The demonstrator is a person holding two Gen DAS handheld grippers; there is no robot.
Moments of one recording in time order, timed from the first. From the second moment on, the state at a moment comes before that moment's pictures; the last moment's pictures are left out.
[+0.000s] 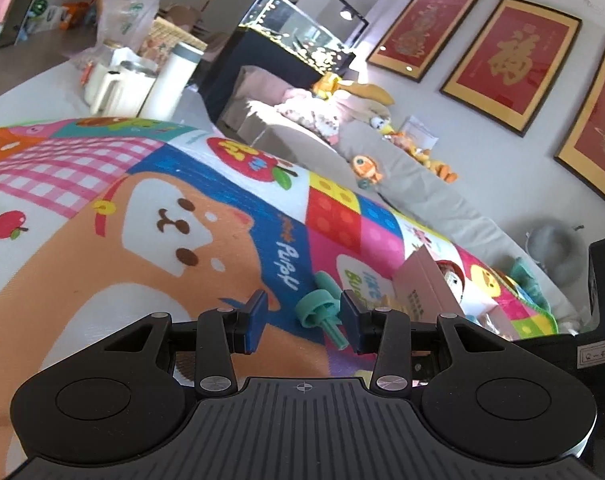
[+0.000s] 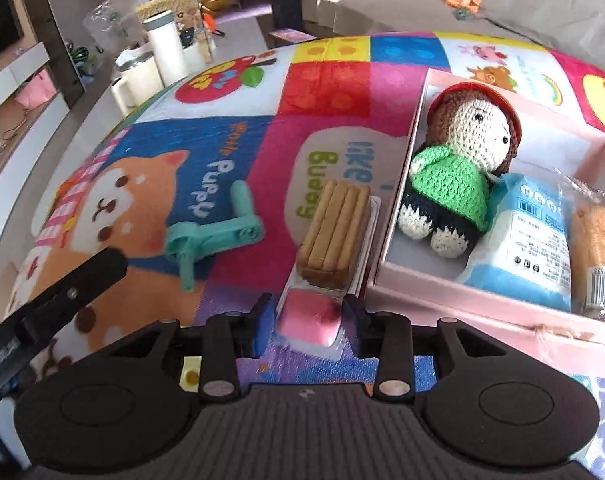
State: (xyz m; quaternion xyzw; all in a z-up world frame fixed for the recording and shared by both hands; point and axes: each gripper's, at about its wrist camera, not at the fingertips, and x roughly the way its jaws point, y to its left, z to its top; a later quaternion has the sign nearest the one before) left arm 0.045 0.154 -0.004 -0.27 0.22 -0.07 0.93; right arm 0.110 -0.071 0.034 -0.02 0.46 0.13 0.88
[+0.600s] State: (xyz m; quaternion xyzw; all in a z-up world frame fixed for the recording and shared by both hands) left arm 0.035 0.140 0.007 -0.24 0.24 -0.10 0.93; right arm 0.003 -0.201 0.037 -0.04 0.45 0.12 0.88
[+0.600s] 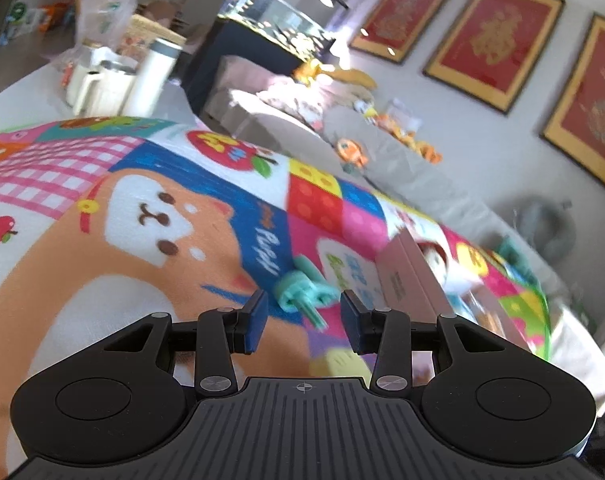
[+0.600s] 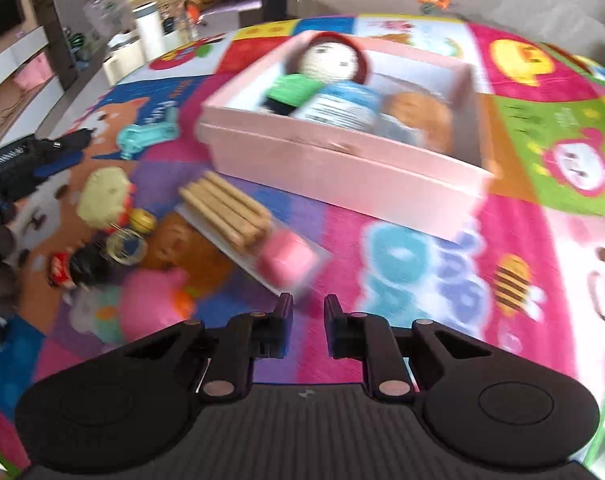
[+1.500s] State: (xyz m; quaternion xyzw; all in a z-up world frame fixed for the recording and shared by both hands) left arm 0.040 0.052 0.023 -0.03 0.39 -0.04 0.92; right arm 0.035 -0.151 0.028 -0.12 0.36 0.23 0.90
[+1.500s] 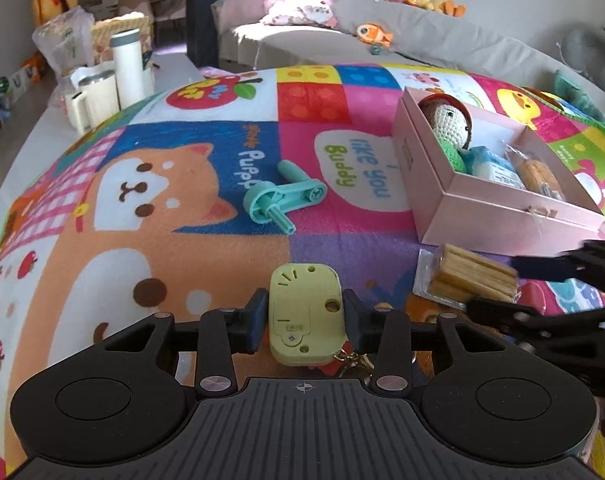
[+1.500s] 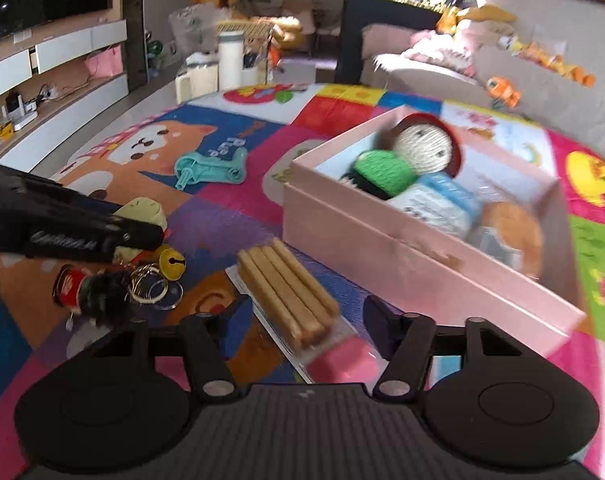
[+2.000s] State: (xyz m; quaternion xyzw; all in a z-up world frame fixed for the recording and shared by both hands) left arm -0.001 0.042 0.087 -0.06 0.31 -0.18 0.93; right arm -0.059 -0.243 0.088 -0.01 0.30 0.21 0.93
